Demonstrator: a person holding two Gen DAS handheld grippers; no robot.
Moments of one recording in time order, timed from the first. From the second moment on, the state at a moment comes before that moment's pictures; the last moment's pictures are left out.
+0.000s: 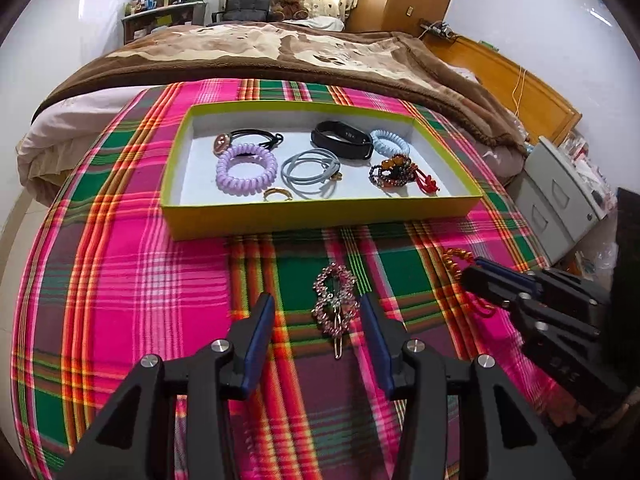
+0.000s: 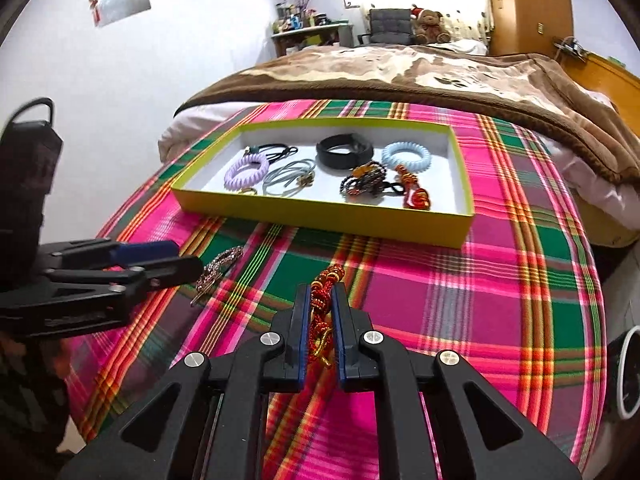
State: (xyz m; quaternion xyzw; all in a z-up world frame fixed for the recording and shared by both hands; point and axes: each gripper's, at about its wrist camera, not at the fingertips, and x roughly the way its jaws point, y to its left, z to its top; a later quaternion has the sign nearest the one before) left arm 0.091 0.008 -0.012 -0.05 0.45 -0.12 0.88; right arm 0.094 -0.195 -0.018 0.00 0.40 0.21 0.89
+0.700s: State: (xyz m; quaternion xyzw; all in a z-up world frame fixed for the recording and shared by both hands) left arm 0.098 -0.014 -0.025 -0.01 0.47 -0.11 0.88; right arm 0.085 -0.207 -0.008 0.02 0.38 0.21 0.90
